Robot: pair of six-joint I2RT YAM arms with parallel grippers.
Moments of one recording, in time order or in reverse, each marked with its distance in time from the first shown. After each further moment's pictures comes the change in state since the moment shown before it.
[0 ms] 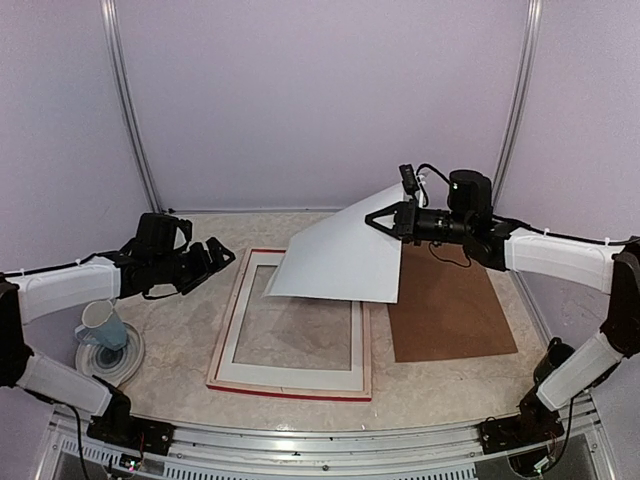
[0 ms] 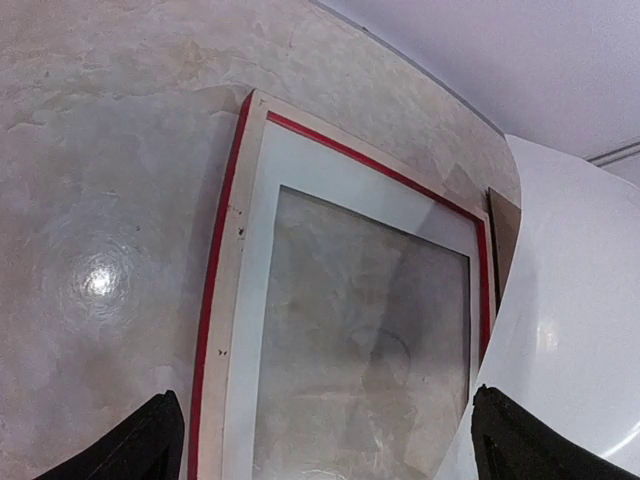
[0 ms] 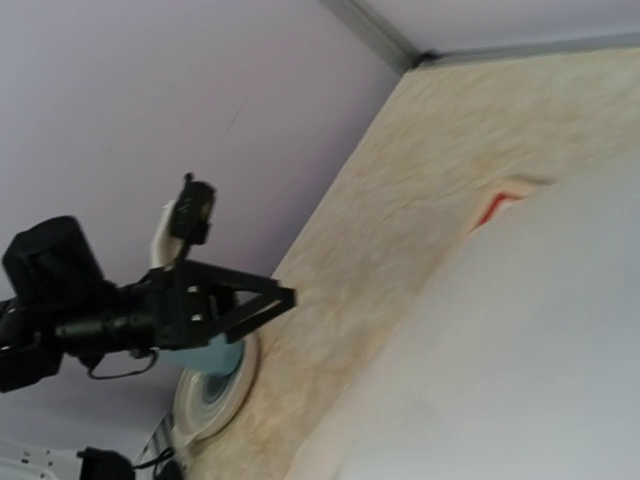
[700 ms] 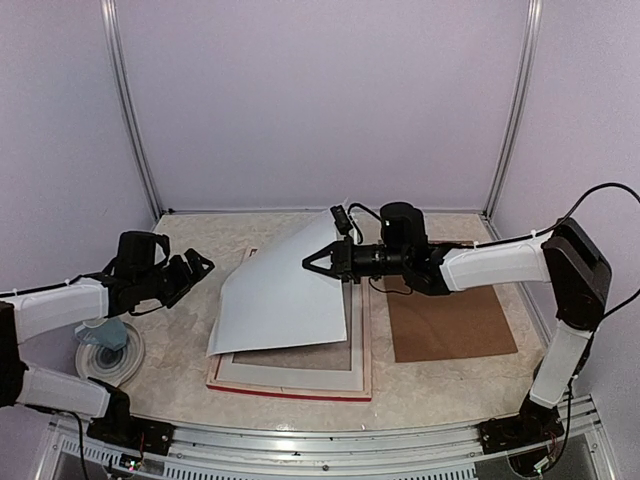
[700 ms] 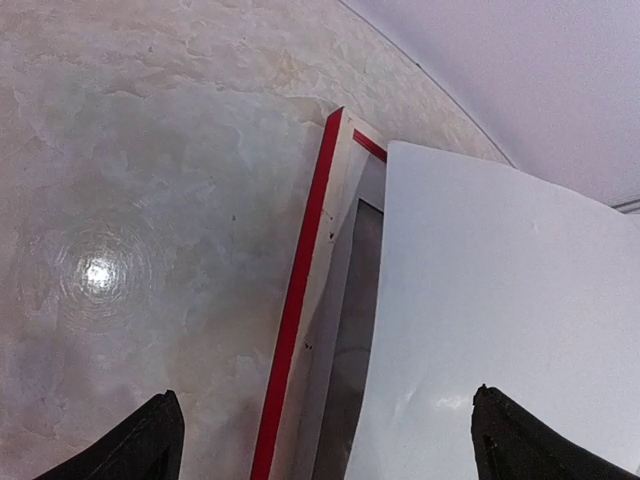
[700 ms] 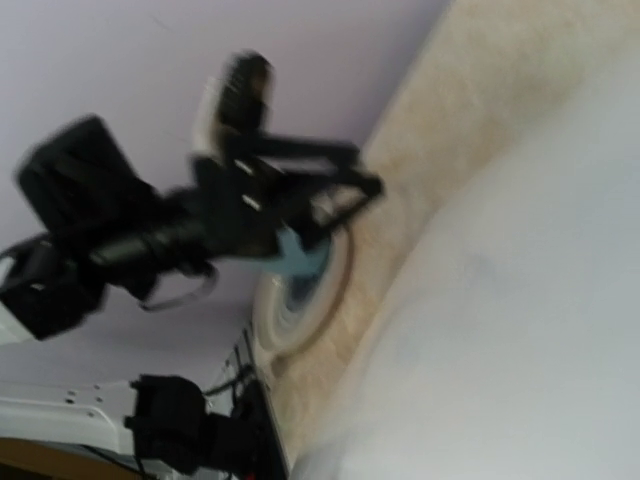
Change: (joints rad) left arm 0.143 -0.123 -0.204 0.096 0.024 -0.047; right arm 0.276 0.346 0.127 0.218 0.003 0.173
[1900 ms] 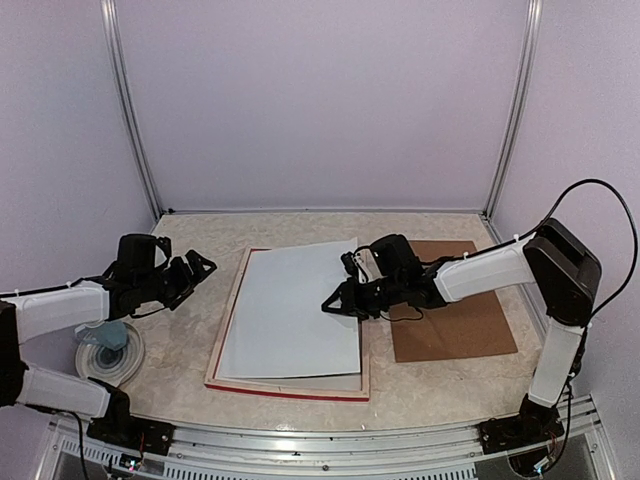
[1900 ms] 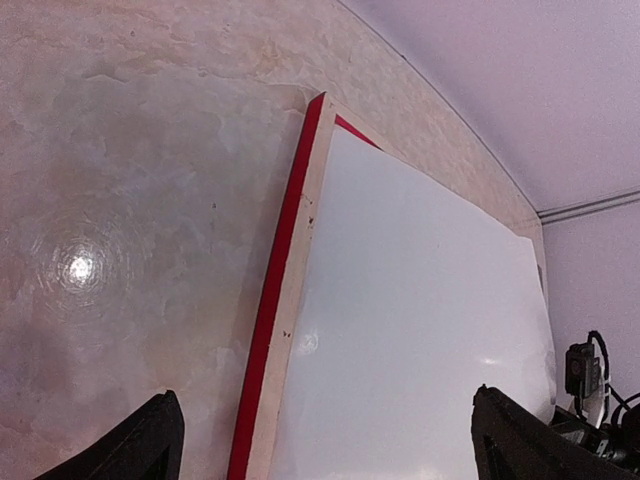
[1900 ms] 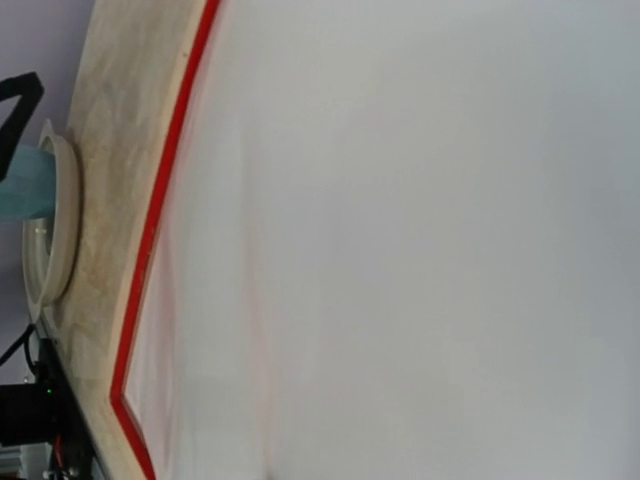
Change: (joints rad) left arm 0.000 0.001 -0.027 0.052 0.043 -0.029; right arm 0.000 0.063 -0.106 -0.280 0.151 -0.077
